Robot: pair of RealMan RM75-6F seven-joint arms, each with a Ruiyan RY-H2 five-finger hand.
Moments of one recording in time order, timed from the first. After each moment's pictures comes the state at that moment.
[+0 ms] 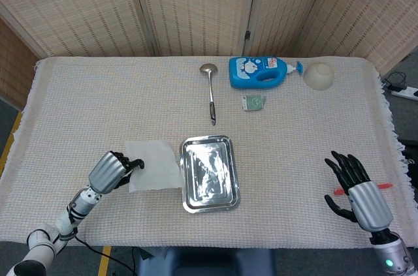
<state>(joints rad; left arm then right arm) -0.56 -1.95 0.10 -0.25 1.70 1.77 -0.61 0.11 -1.20 -0.04 -1.48 -1.75 1.61 0.19</state>
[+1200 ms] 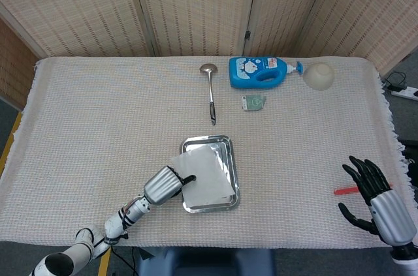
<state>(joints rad) -0.68 -2.10 0.13 -0.44 1.77 1.51 -0.22 0.05 -1.11 -0.06 -1.50 -1.81 1.73 0.31</state>
